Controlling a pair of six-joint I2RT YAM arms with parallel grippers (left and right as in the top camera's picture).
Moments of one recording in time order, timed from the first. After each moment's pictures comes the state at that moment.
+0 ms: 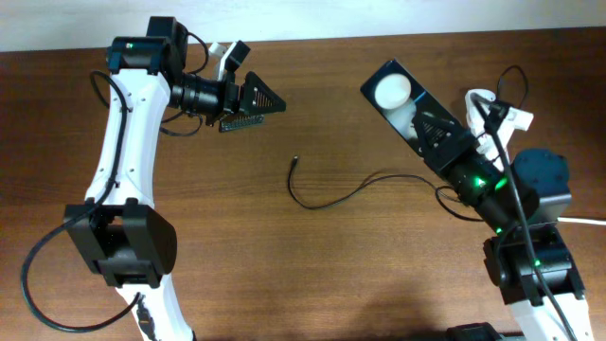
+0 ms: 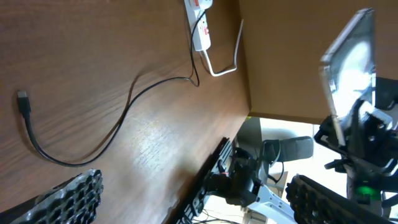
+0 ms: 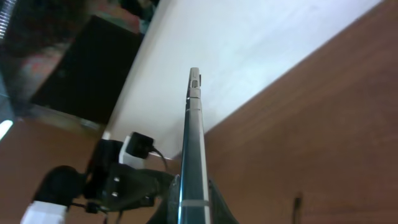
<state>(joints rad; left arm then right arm) -0.07 2.08 2.12 -1.49 1.07 0.14 0.09 0.90 0.88 -0.17 -0.38 0.98</state>
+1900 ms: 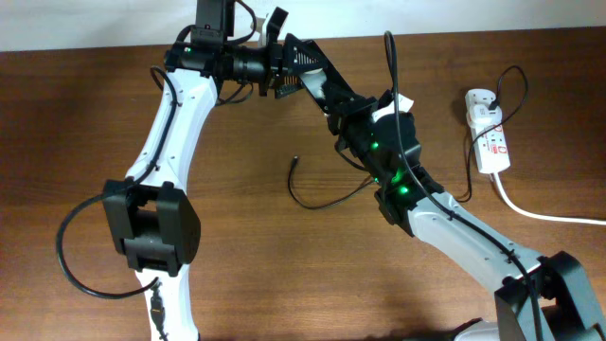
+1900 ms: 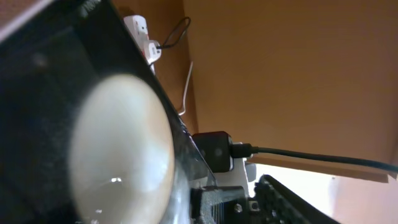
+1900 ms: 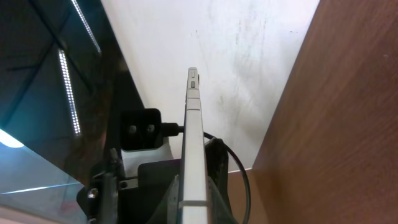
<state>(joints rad) -0.21 2.19 2.10 -0.74 1.20 -0.62 0.45 1.56 0.89 0.60 -0.03 1.68</state>
